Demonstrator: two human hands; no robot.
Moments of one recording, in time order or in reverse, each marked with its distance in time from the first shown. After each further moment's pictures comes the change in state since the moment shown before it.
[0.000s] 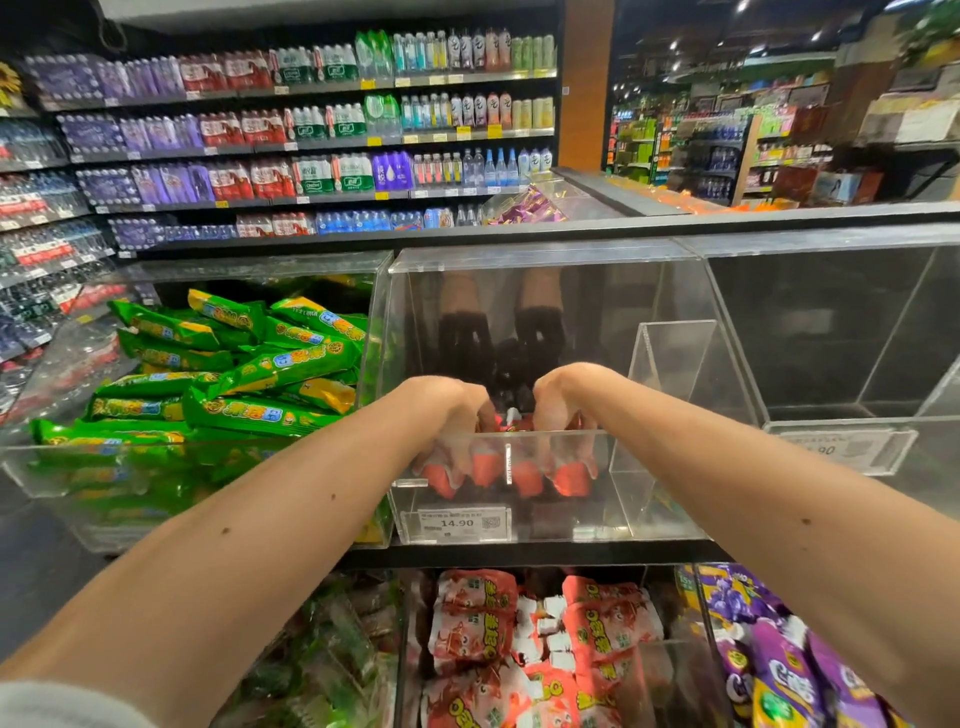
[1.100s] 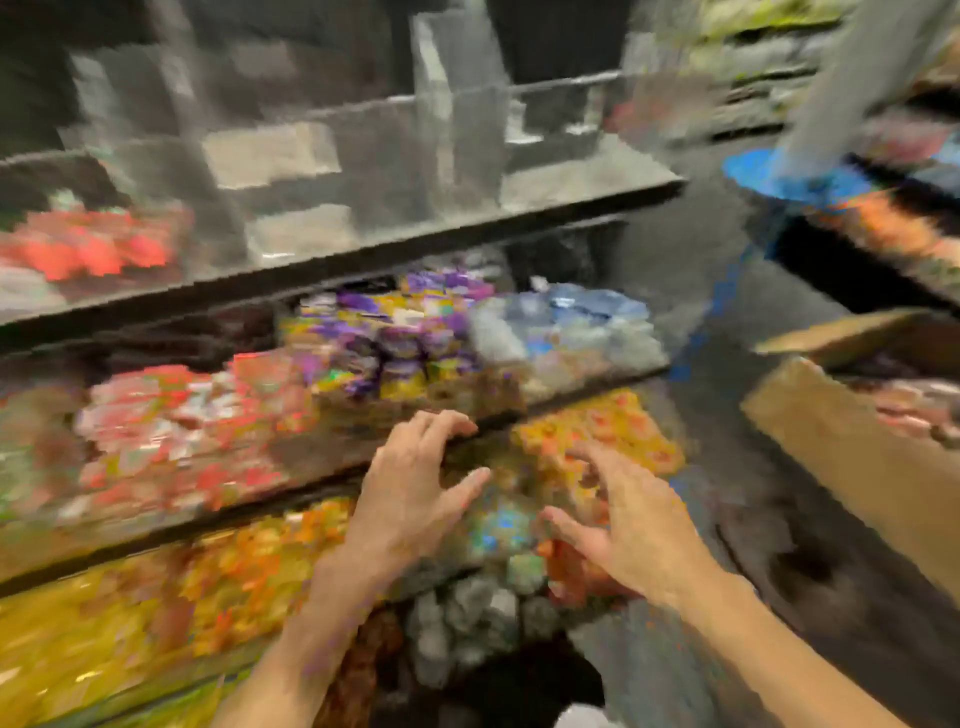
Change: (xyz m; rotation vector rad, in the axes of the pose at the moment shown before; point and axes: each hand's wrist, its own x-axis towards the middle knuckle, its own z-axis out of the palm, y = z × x) left_hand -0.167 0.380 0.317 -0.453 0.522 0.439; right_hand -0.268 0.330 0.489 0.506 0.939 0.045
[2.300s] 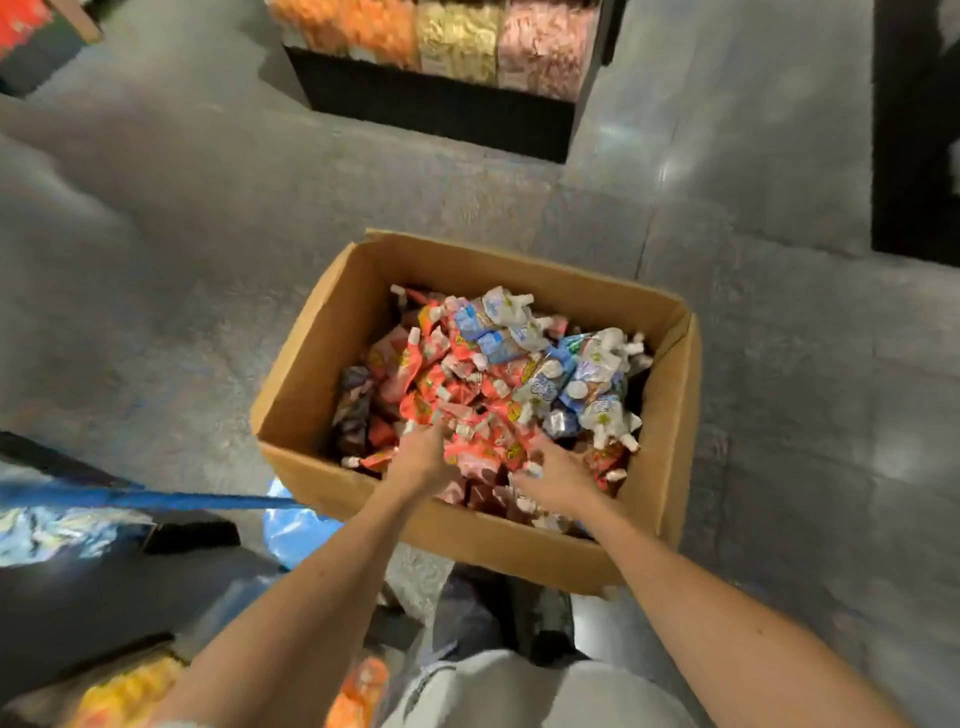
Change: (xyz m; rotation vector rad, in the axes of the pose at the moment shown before) left_hand 0.331 0.465 0.681 0.311 -1.042 0.269; right_hand -0.091 0.718 -0.157 0.512 -0.182 1.344
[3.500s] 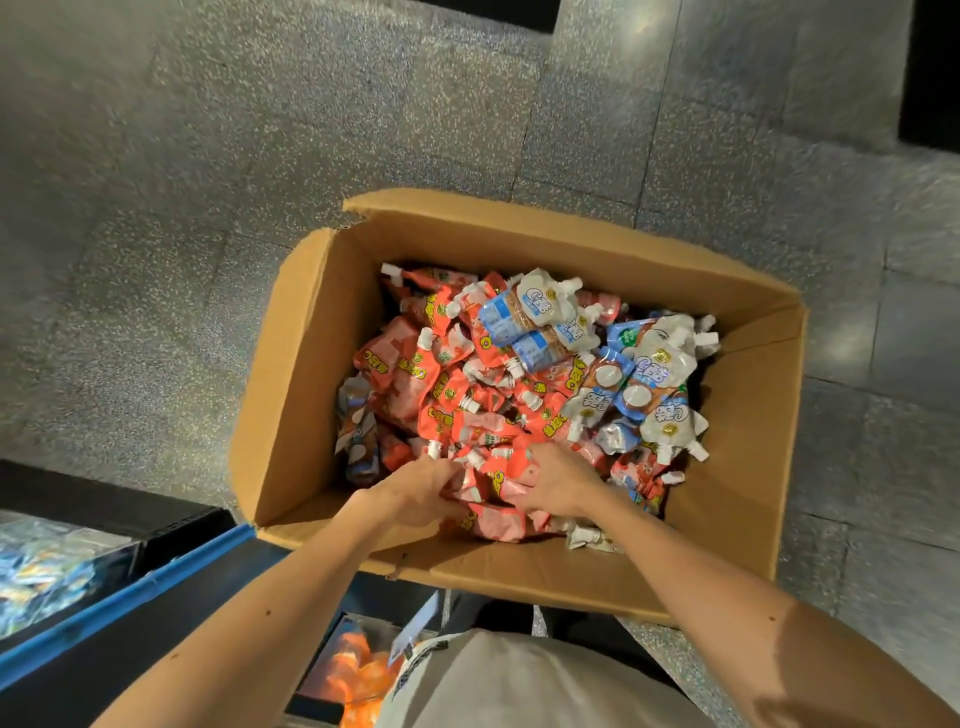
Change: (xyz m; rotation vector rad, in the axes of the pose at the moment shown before) left_hand 0.100 -0.084 -0.016 0.184 -0.563 0.366; right_hand 0.093 -0.054 0.028 -0.169 -0.181 0.094
